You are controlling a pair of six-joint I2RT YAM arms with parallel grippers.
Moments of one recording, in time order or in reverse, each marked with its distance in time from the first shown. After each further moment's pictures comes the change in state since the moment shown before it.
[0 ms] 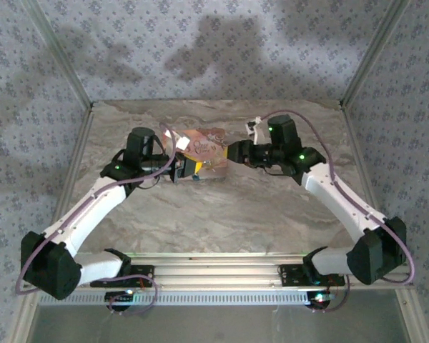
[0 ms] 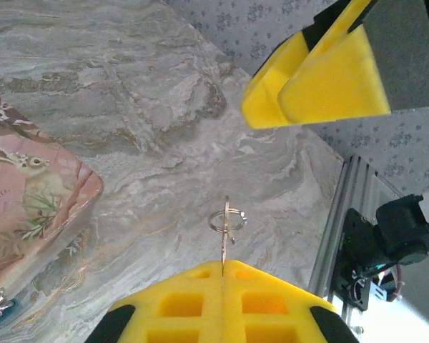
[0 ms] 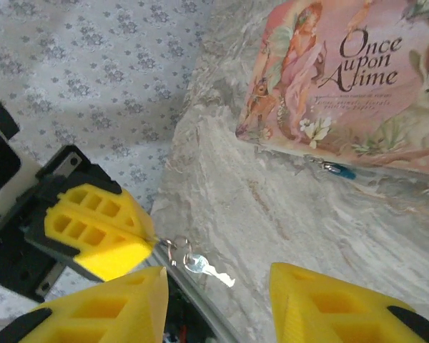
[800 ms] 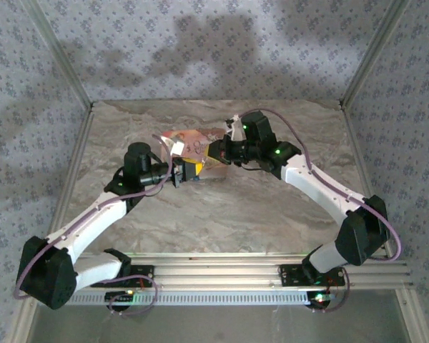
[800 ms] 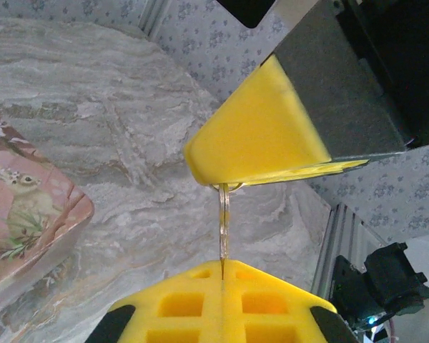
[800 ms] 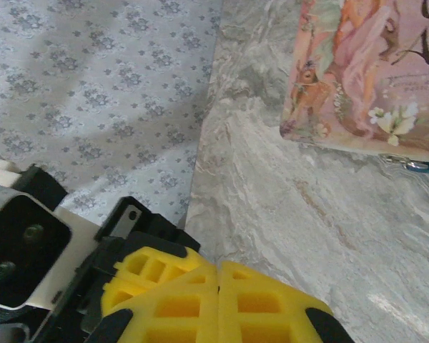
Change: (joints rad) left arm -0.008 -0.077 -0.257 0.431 -0.040 -0.247; right arm 0.148 0.177 0.116 0.100 0.079 0.272
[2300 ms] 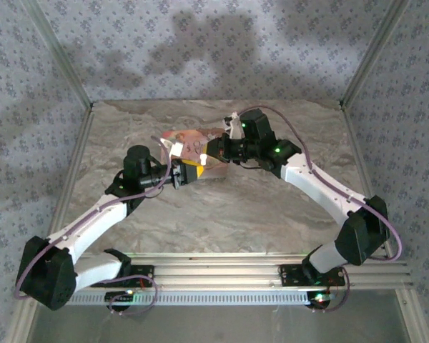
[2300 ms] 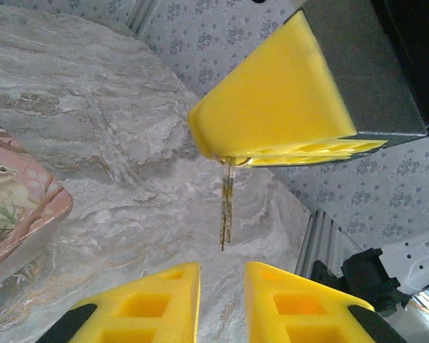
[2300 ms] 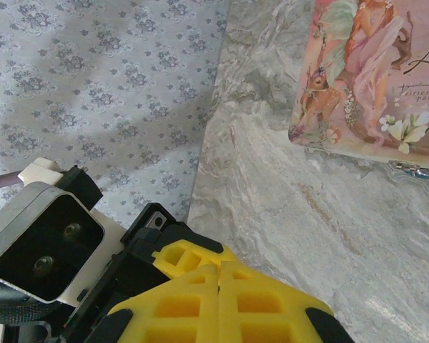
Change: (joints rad) left arm -0.006 -0.005 -0.054 0.106 0.029 -0.105; right arm 0.020 0.001 0.044 -0.024 0.017 -0.013
